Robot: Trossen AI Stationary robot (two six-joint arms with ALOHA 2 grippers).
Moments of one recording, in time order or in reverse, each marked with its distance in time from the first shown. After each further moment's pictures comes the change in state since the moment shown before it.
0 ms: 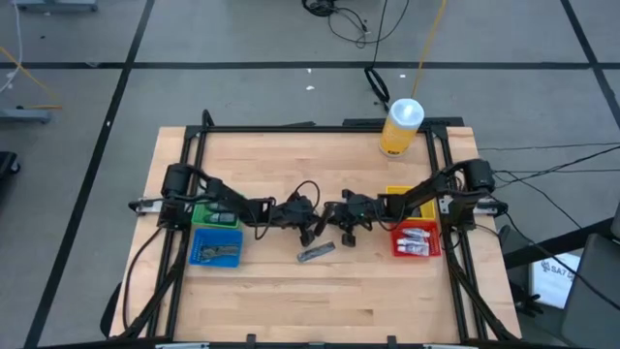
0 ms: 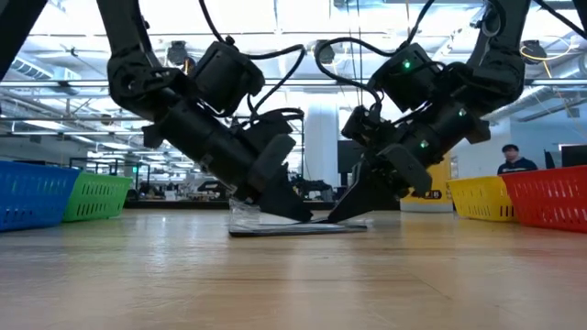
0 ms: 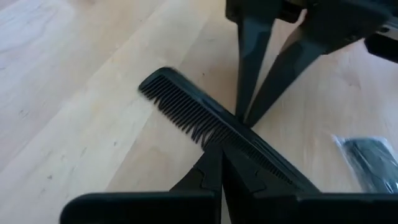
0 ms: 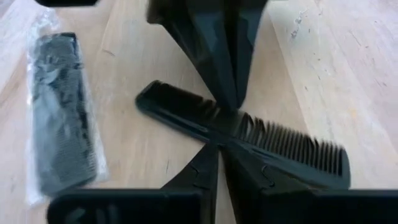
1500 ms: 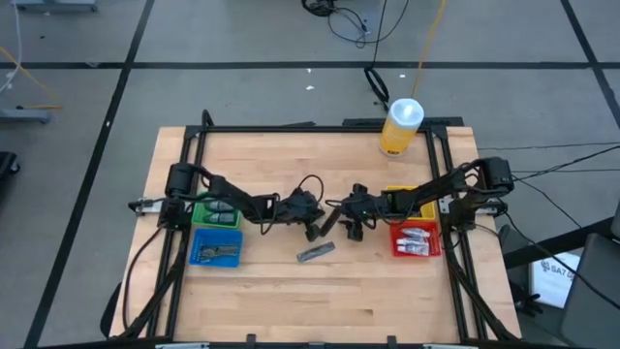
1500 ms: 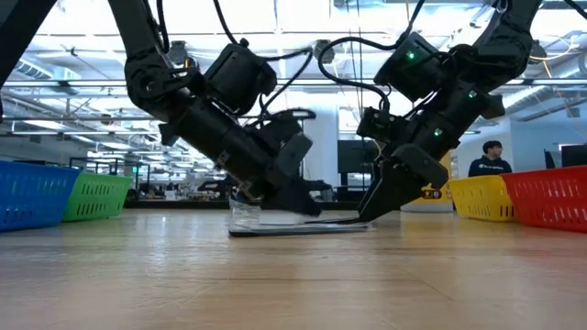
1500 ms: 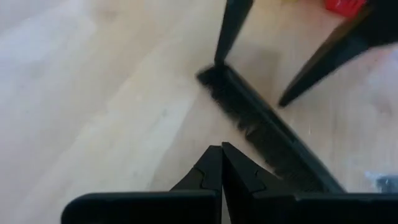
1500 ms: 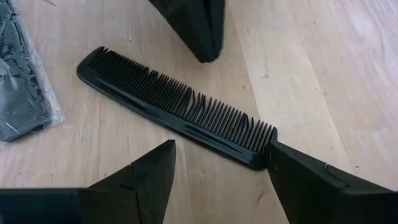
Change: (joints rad) left arm 0.030 -0.005 0.068 0.039 -0.045 0.022; right arm -0.008 -0.163 0.000 -0.359 0.129 0.040
